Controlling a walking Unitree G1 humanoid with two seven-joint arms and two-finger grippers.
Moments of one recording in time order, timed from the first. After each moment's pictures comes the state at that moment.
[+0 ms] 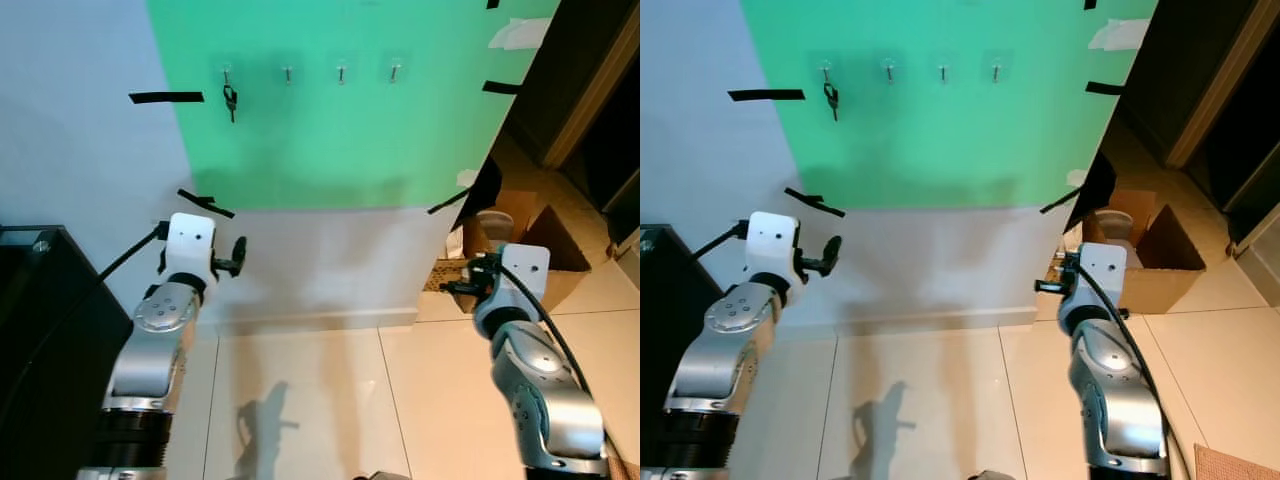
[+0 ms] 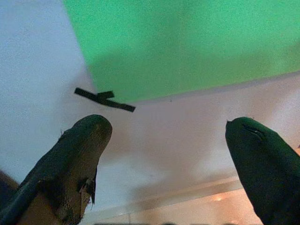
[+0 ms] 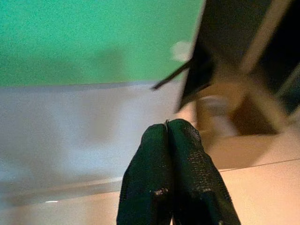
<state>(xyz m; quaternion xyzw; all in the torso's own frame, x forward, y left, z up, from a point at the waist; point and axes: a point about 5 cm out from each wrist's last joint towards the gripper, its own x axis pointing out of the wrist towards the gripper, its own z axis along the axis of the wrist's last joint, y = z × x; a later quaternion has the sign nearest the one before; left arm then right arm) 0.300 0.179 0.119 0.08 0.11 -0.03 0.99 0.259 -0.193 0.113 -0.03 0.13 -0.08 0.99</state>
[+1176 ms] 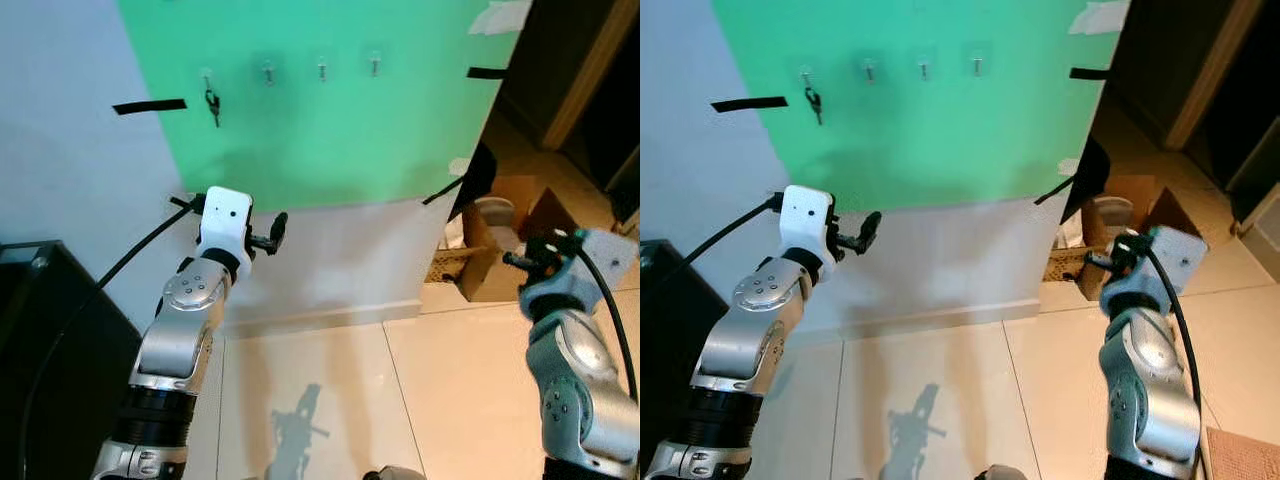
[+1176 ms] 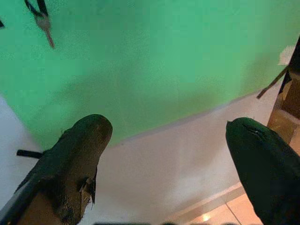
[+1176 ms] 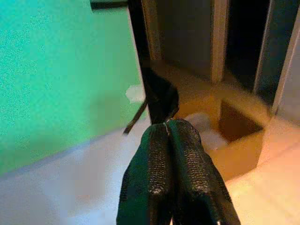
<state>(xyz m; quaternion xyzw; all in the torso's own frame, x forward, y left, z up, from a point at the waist) 0.315 0.145 0.141 0.07 0.06 -0.11 0.99 0.260 -0.217 0.149 0.08 0.02 -0.15 0.99</state>
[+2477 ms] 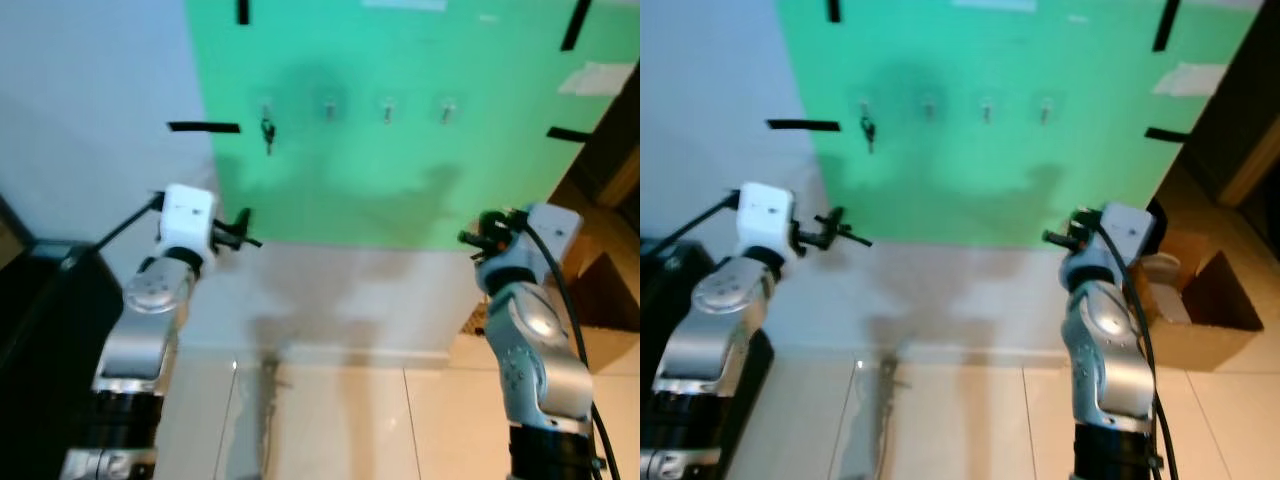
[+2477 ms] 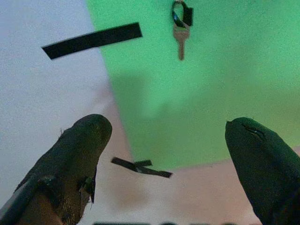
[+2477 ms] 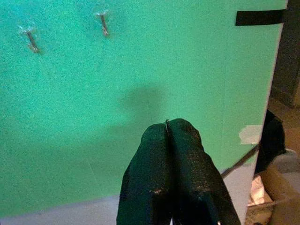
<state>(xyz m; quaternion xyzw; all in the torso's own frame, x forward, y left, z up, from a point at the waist) 0.313 0.180 0.149 0.10 0.04 -0.06 0.99 0.288 -0.184 0.147 0.10 0.02 -0.09 0.99</state>
